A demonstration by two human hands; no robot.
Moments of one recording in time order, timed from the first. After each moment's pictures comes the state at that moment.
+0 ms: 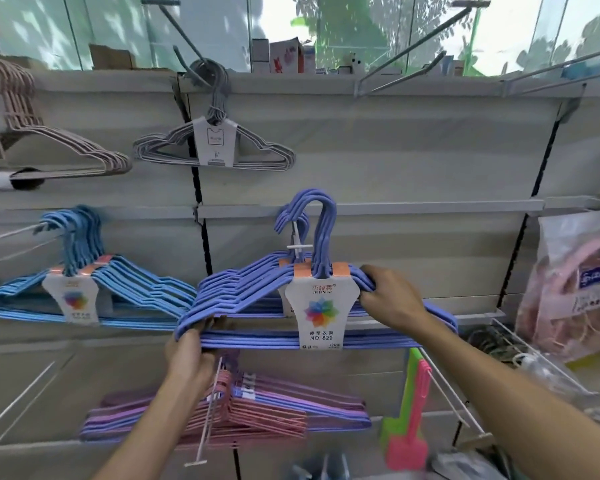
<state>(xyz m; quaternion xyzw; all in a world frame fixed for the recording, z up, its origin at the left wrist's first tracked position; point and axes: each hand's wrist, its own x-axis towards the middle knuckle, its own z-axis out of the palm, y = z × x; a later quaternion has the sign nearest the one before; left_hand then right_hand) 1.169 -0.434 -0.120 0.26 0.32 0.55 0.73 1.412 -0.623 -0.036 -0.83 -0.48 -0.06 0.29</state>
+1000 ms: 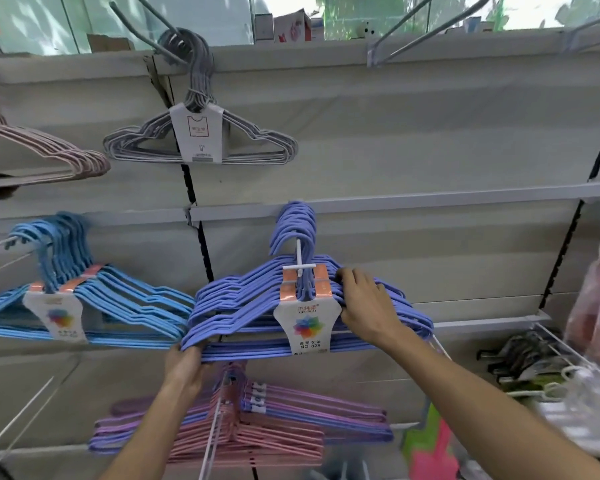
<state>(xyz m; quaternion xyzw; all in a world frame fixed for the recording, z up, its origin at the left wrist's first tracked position) 1.193 -0.357 -0.157 0.42 0.47 0.47 0.62 1.447 -0.523 -0.087 -0.82 -0.53 -0.09 0.21</state>
